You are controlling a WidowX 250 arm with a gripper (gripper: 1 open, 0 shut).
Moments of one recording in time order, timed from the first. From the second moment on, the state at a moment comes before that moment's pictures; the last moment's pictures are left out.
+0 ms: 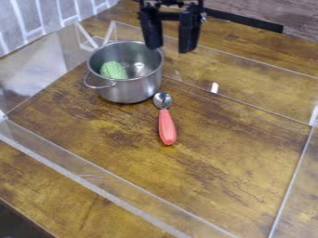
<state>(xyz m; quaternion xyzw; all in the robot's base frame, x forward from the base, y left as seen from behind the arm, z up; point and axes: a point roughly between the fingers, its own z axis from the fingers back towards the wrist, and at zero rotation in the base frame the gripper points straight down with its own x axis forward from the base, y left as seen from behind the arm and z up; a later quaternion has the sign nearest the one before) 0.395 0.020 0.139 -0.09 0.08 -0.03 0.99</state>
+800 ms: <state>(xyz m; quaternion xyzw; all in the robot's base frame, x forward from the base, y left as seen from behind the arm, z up) 0.396 0.041 0.134 -0.11 0.06 0.01 0.99</state>
